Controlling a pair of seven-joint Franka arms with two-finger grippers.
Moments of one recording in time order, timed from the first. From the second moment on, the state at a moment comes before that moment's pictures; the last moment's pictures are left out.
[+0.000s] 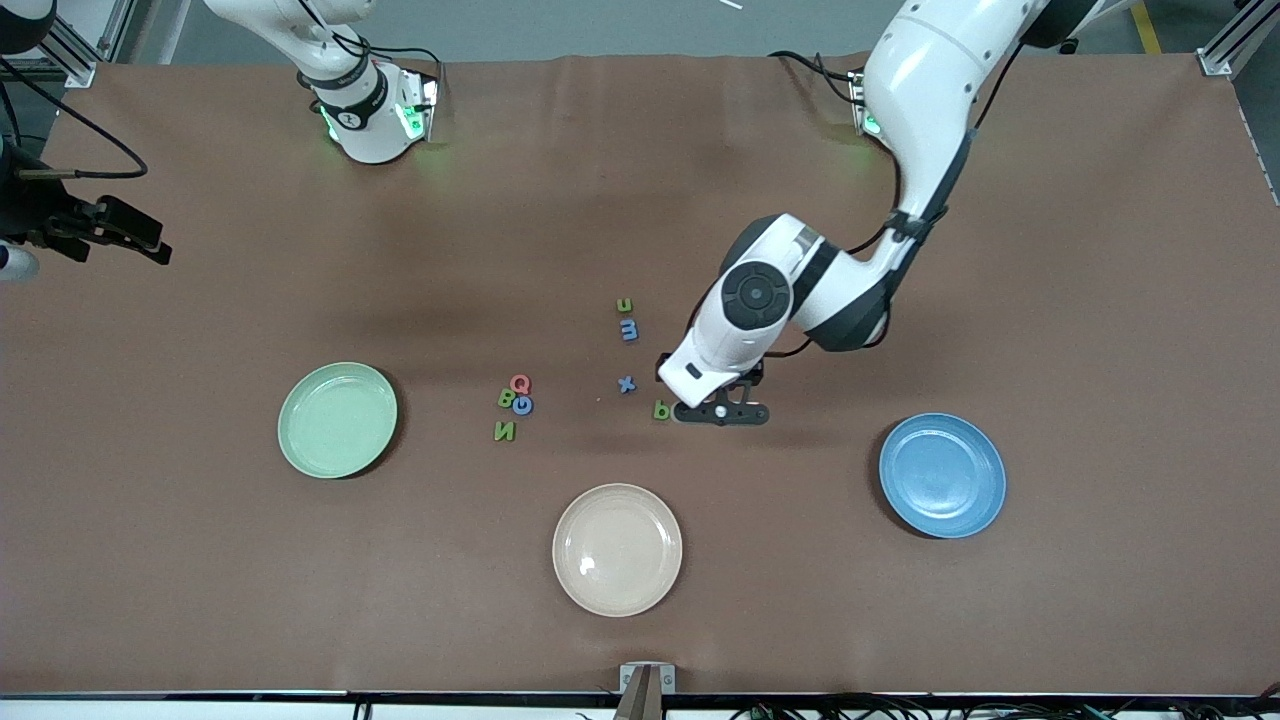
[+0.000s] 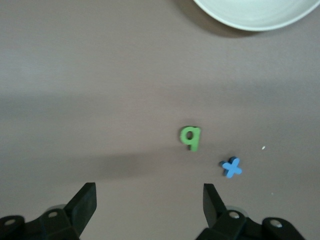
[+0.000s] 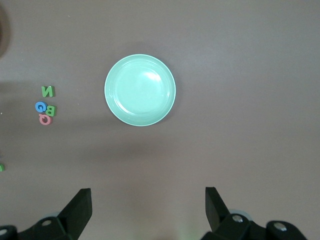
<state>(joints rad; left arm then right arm) -0.48 0.69 -0.22 -1.52 0.04 2.23 -0.63 -0.01 -0.10 -0.05 -1.74 0.01 1.59 -0.01</state>
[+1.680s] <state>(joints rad) -0.64 0.91 -0.11 -1.37 0.12 2.36 -0.69 -0.02 0.04 -0.05 -1.68 0.00 1.66 -0.01</state>
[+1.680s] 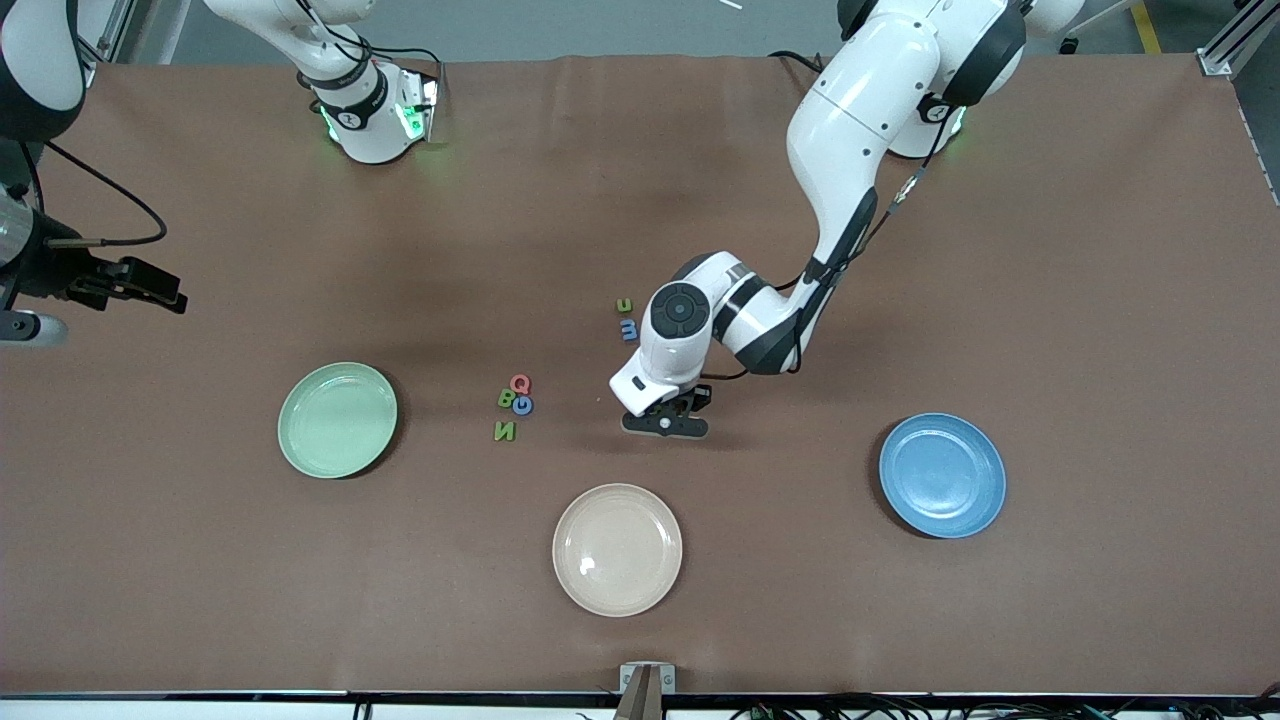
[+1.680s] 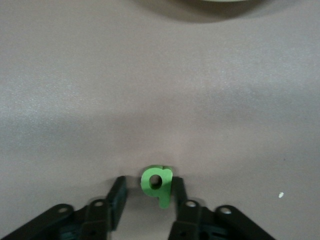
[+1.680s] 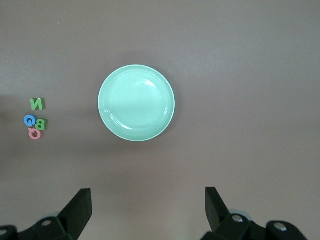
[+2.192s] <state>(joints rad) -0.59 0.84 -0.06 -1.34 0.12 2.23 -0.69 0.05 0.20 -0.04 -1.68 0.04 1.77 0.13</state>
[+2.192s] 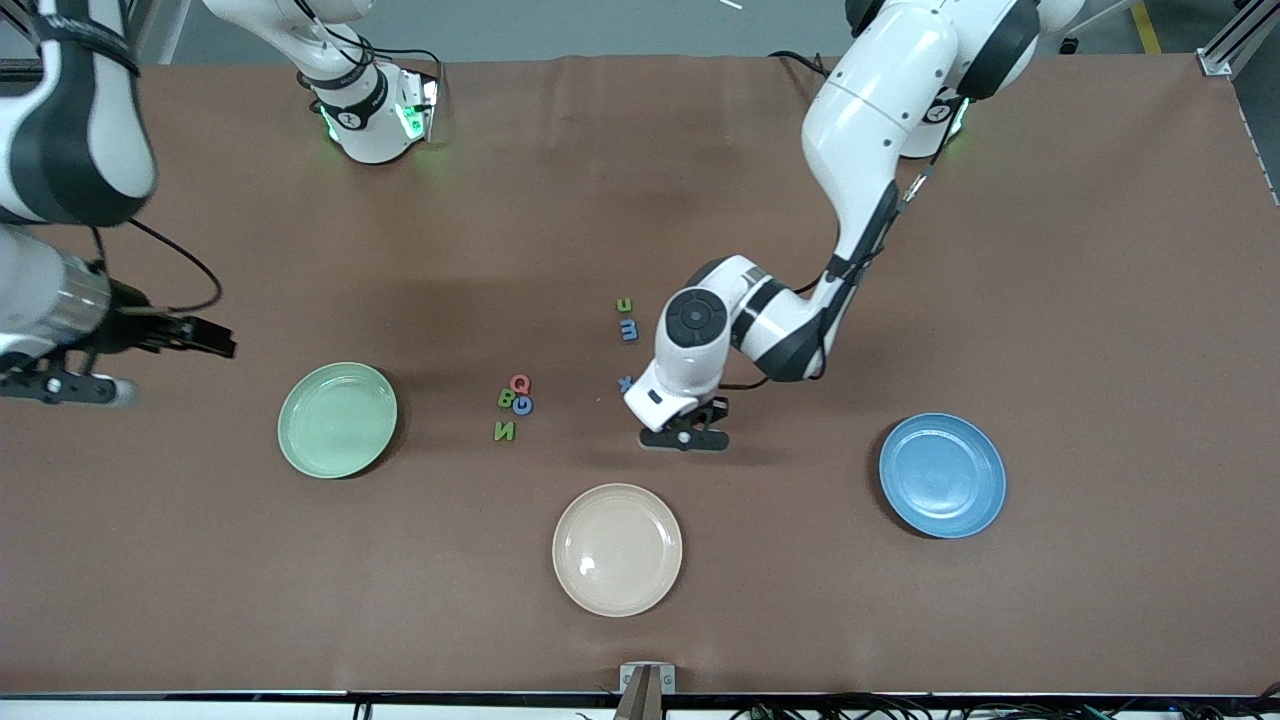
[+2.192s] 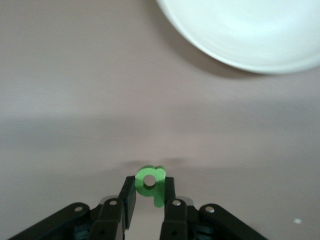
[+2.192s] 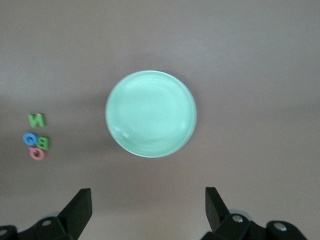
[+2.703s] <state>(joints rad) -0.30 0.70 -0.06 -1.39 0.13 2.05 -0.59 0.27 0.42 -0.03 -1.69 0.12 2.10 0.45</state>
